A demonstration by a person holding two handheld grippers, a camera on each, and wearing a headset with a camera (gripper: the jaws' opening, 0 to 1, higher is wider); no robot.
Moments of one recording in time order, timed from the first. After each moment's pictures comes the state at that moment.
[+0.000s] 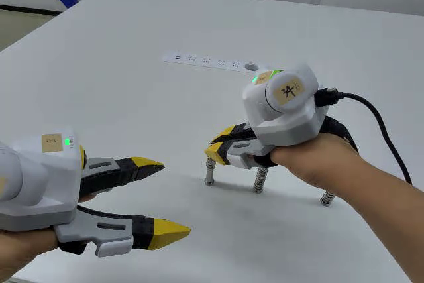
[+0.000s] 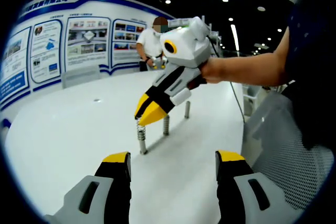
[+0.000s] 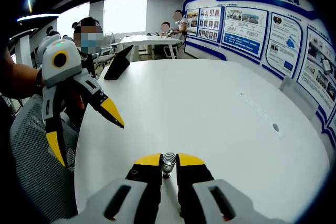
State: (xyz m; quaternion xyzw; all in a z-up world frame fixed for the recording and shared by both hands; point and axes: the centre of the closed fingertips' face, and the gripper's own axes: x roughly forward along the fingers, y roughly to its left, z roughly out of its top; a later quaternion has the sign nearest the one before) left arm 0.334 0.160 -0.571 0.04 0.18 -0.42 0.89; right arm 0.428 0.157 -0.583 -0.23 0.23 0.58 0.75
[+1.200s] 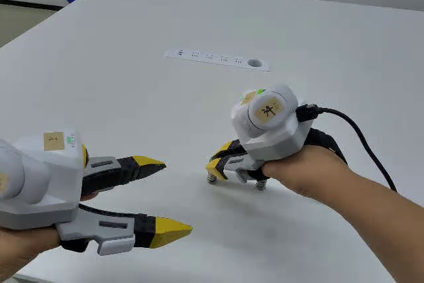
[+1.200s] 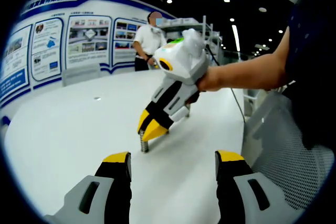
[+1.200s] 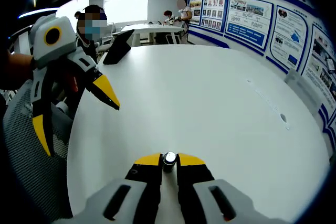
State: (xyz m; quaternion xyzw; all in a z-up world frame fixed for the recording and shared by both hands) left arm 0.334 0.161 -0.576 0.04 0.19 -0.42 0.89; right arm 0.424 0.158 -0.621 -0.25 0.27 0.57 0.73
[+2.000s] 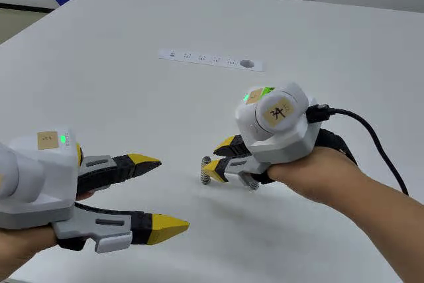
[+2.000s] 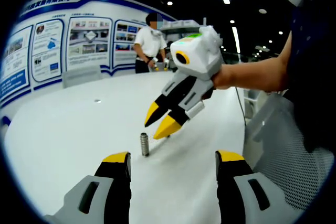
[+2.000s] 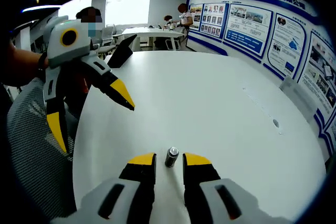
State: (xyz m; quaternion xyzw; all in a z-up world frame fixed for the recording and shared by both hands) left arm 0.338 0.159 -0.571 0.04 0.18 -0.42 0.89; right arm 0.411 0.143 -0.598 -0.26 0.24 0.57 0.74
